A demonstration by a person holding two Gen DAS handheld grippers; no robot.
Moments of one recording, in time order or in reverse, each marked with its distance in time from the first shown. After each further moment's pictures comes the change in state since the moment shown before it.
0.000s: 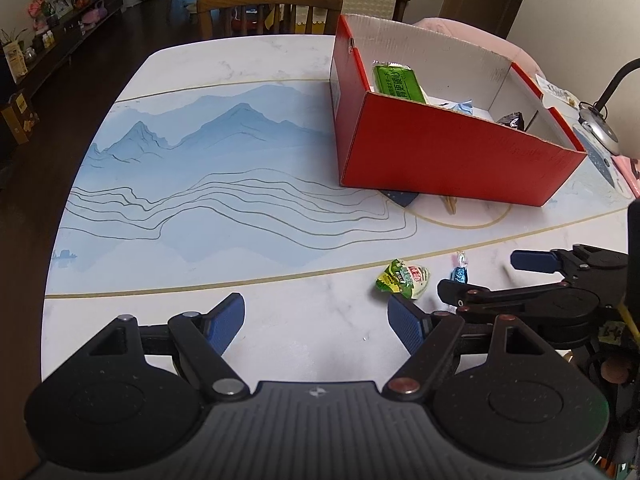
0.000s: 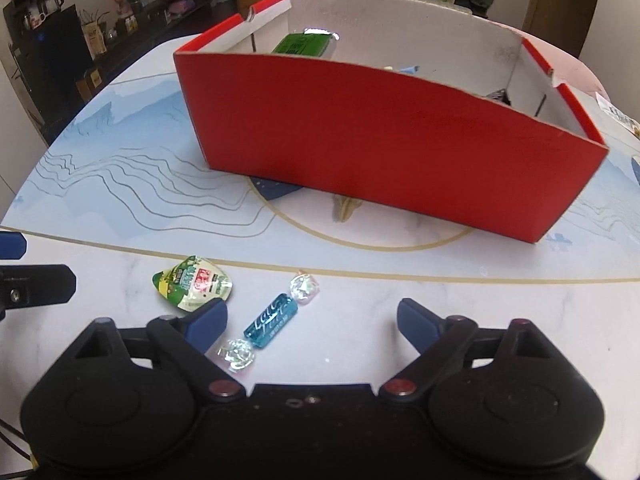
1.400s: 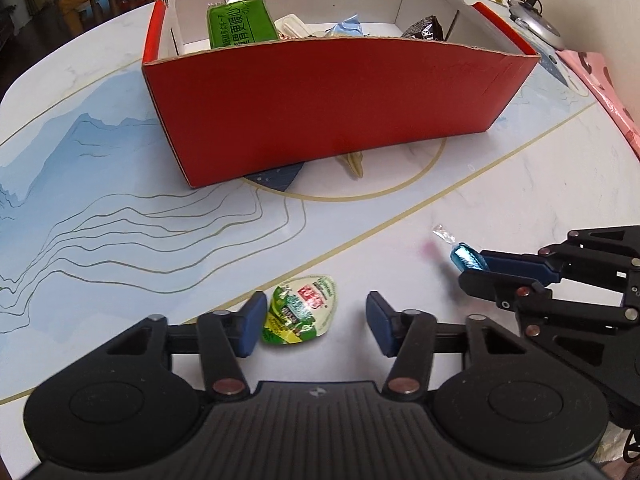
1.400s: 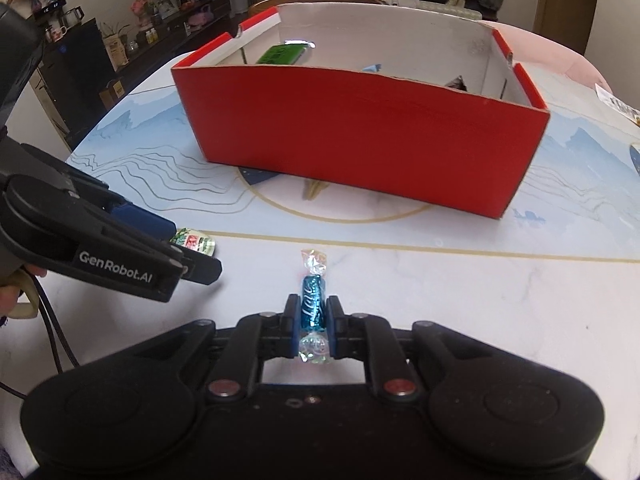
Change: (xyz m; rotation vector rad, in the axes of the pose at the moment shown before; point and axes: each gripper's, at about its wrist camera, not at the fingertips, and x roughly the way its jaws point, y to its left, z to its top) left arm 0.076 -0.076 0.032 0.271 0.191 -0.137; right arm -0.033 -0.047 -0.025 0.002 -0.033 0.089
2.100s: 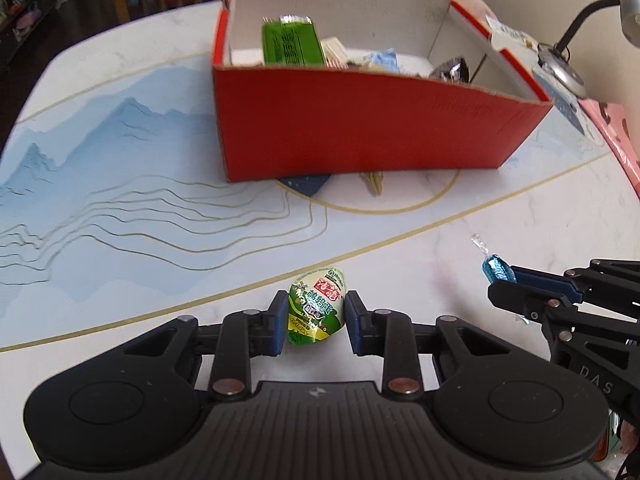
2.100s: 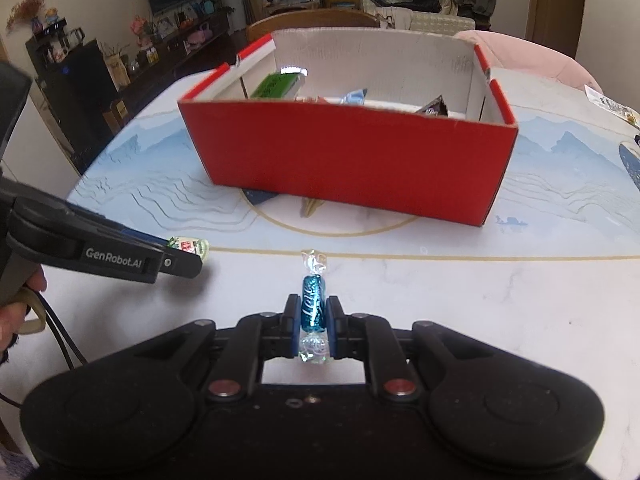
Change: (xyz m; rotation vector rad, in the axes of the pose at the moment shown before) left arm -0.033 0.006 -0.012 -0.141 -0.075 0.035; right arm -0.030 -0.007 0.000 0.038 -0.051 0.024
